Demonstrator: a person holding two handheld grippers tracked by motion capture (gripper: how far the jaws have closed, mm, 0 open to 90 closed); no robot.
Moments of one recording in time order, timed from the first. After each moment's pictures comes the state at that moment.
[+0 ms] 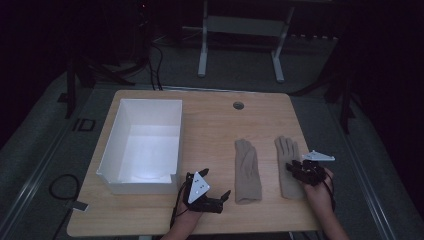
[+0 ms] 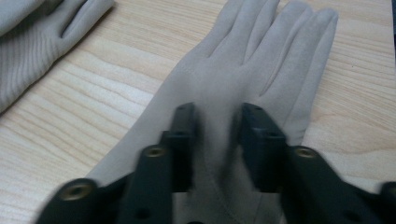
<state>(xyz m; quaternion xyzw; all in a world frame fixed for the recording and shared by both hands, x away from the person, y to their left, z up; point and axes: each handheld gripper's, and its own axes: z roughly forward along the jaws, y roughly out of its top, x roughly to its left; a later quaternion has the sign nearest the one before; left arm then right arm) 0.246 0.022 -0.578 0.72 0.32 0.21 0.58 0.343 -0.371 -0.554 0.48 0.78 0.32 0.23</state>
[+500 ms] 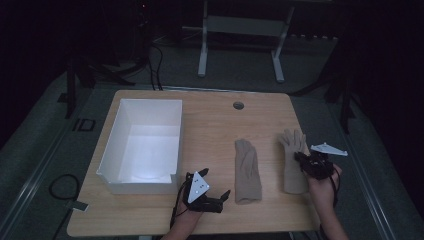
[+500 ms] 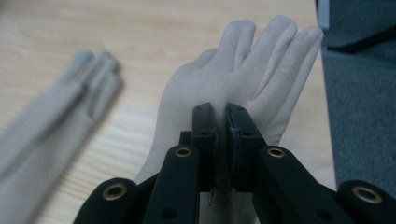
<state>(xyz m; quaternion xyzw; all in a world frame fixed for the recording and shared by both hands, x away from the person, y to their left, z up) 0.247 0.022 -0.578 0.72 0.32 0.21 0.58 0.333 -0.360 -0.496 0.53 0.73 0.35 0.26</state>
